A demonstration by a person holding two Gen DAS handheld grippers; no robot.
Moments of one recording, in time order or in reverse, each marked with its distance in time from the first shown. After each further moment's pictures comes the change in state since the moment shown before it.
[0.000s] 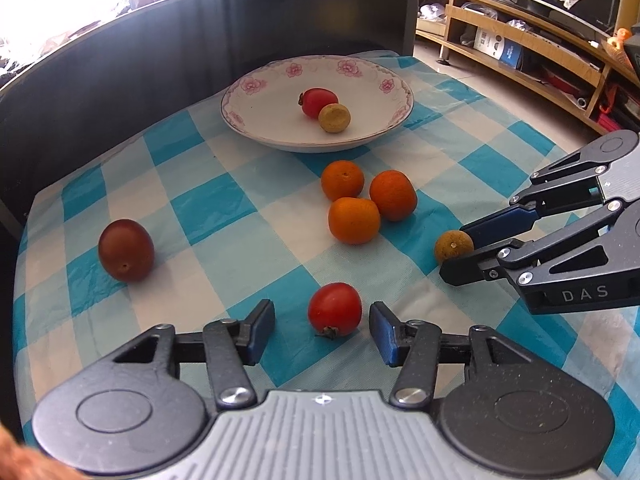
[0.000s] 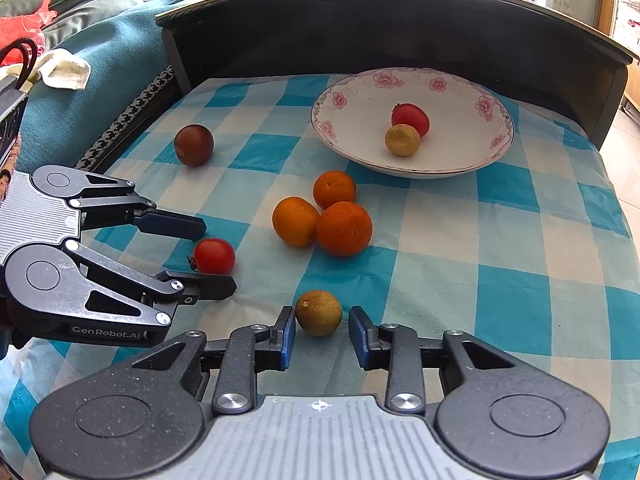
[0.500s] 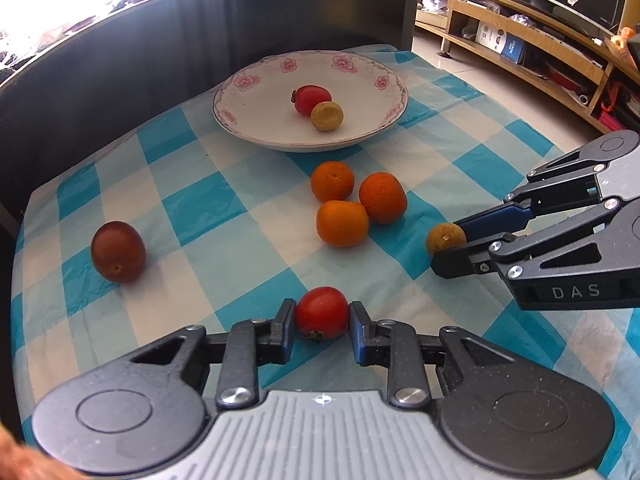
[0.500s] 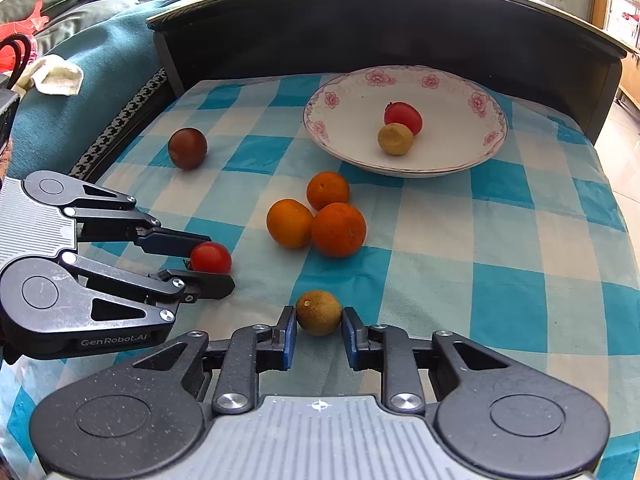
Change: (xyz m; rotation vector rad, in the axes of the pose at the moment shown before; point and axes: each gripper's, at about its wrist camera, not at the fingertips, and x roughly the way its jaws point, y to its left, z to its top) left arm 0.000 -0.009 0.008 -0.003 0.033 -0.007; right arm -0.001 -0.003 0.002 0.022 0.005 -0.011
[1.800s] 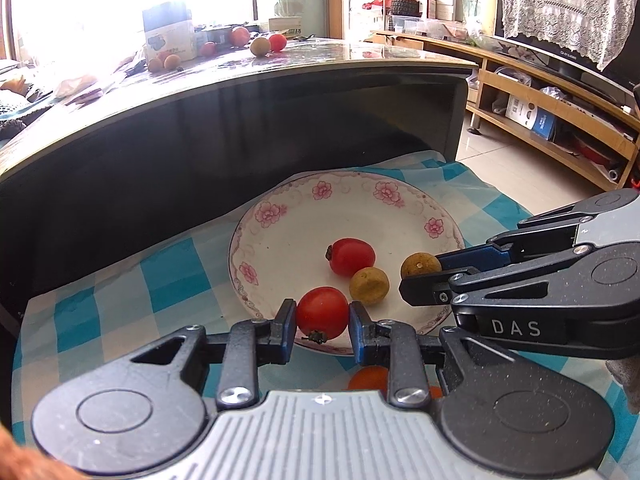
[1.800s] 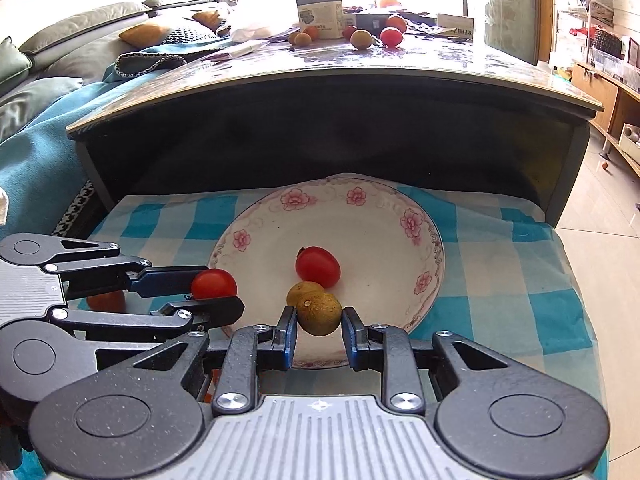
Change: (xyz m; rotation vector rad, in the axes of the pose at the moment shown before) left arm 0.033 0.017 0.094 -0.052 -0.210 0.071; right arm 0.018 -0.053 0.083 0.098 -0.185 -0.094
